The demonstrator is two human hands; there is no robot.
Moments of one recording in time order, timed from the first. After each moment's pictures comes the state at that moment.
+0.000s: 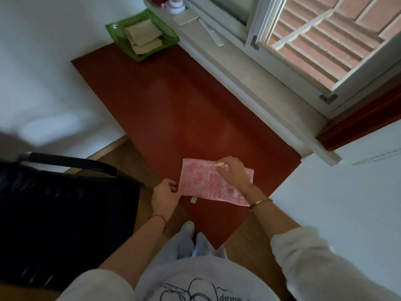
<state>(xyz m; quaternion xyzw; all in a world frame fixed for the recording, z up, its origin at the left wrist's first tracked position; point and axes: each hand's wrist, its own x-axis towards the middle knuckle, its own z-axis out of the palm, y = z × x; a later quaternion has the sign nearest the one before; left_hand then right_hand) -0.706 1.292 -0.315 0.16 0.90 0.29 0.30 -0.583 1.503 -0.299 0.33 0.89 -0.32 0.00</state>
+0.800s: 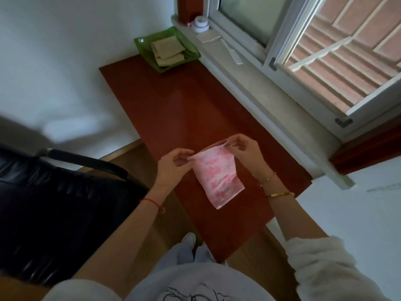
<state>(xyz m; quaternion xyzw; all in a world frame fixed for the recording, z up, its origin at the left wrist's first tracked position) -0.760 1.333 -0.222 0.25 0.79 0.51 0.24 -0.634 1.541 -0.214 0.30 0.76 -0.55 -0.16</state>
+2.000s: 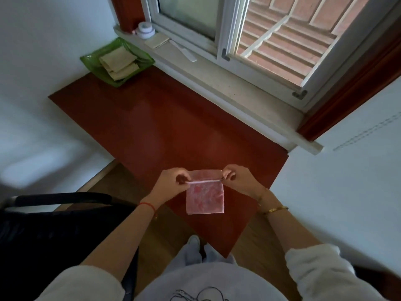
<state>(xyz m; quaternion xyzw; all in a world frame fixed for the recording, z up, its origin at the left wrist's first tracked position) -0.773 1.352 -0.273 0.51 0.75 0.27 0.32 -0.550 1.509 -0.276 0.36 0.83 -0.43 -0.01</state>
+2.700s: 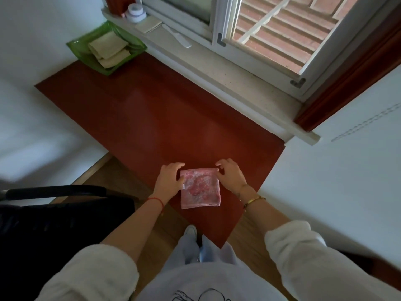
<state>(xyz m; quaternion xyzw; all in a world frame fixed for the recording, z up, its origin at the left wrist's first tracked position) -0.749 1.354 -0.310 0.47 0.82 0.19 0.28 -0.560 1.494 -0.321 0.46 0.82 -0.33 -0.01</state>
